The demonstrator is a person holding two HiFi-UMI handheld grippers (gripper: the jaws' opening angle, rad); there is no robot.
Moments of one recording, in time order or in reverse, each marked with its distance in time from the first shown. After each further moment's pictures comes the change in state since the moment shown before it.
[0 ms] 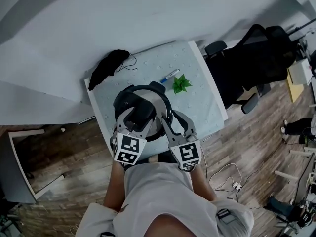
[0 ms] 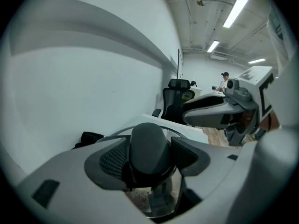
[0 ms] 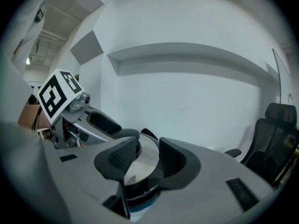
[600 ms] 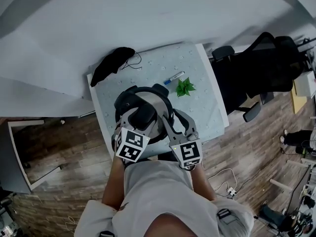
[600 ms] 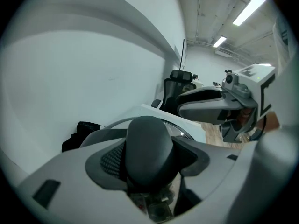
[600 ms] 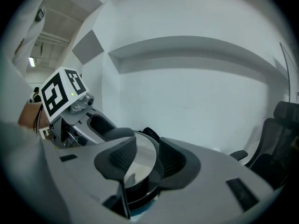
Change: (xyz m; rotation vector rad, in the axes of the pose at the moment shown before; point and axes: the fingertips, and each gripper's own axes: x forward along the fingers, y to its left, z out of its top) left arm 0.024 -0.001 -0.011 -0.053 0.142 -0.029; right arm 0.023 -0.013 -0.002 -0.011 0.020 0.073
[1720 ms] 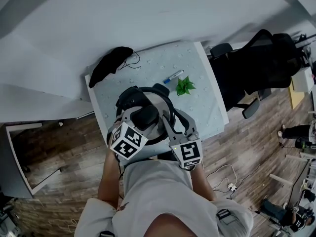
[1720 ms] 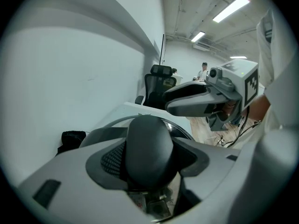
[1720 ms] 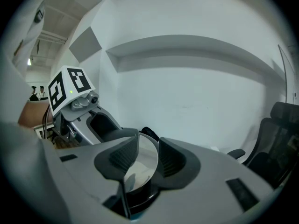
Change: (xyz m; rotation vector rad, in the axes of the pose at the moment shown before) left arm 0.000 -0.004 -0.003 0.181 0.056 -0.214; right arm 0.008 0.006 0.001 0.007 0.016 -0.037
